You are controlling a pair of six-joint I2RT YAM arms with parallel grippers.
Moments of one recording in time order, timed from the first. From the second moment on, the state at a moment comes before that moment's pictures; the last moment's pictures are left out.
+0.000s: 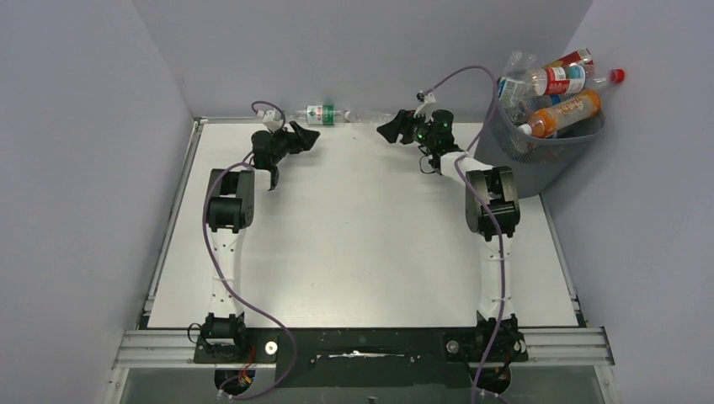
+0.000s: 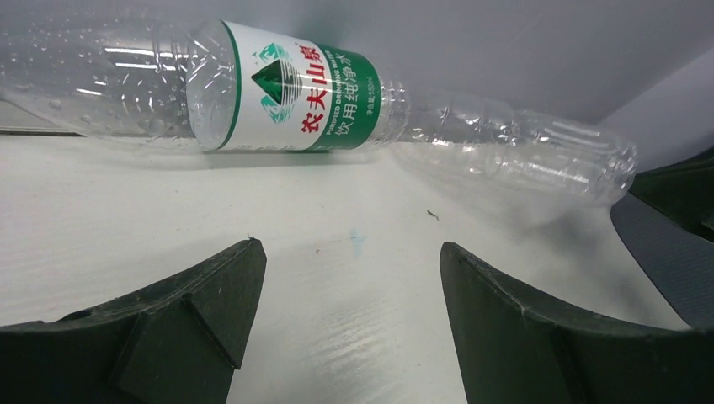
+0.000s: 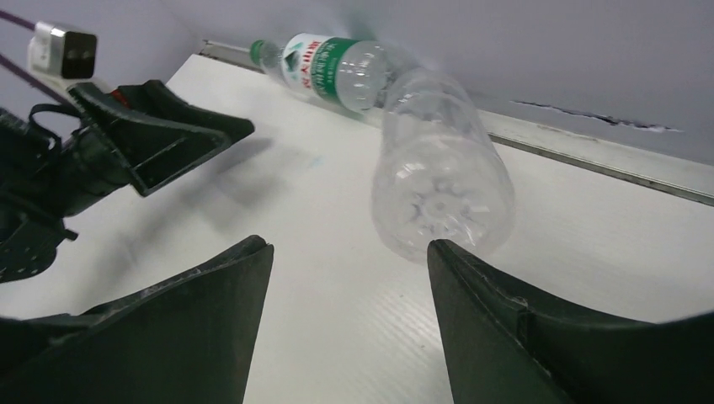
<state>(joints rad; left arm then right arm) -0.09 2.57 1.68 0.87 0.45 -0.61 0.17 2.39 1.74 0.50 -0.57 0.39</state>
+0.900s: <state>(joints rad) -0.14 2.34 1.46 0.92 0.45 -0.60 0.05 2.49 2.03 0.21 -0.60 0.23</state>
